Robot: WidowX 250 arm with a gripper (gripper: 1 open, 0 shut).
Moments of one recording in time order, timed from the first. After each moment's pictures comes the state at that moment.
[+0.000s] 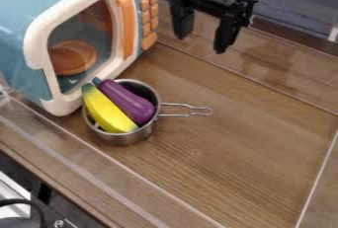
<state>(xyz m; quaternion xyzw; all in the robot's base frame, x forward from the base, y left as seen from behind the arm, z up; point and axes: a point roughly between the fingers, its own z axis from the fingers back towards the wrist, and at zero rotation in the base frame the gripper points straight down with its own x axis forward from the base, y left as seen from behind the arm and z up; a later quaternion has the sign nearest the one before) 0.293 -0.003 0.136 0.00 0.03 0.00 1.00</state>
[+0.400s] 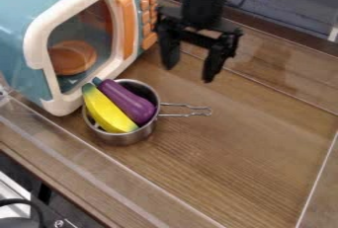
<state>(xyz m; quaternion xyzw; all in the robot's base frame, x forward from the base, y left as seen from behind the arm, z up) 0.273 0.010 0.107 -0.01 0.04 0.07 1.00</state>
